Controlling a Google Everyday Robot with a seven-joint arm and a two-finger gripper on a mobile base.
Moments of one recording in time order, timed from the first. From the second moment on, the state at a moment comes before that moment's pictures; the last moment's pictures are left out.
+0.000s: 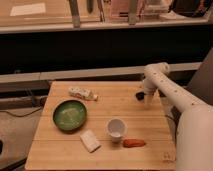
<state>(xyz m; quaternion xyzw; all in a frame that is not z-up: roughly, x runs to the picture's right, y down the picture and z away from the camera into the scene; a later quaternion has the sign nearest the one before) 0.279 0.049 0.937 -0.27 -0.05 -0.06 0.96</state>
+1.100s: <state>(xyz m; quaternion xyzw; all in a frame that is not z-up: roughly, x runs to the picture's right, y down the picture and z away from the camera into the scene) 0.304 0.065 0.940 -0.28 -0.05 -0.02 0.96</state>
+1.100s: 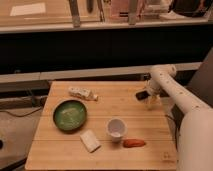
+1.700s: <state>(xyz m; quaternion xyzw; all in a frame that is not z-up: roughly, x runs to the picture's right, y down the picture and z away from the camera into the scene) 0.311 0.072 0.947 -0.28 -0.06 -0.01 0.96</state>
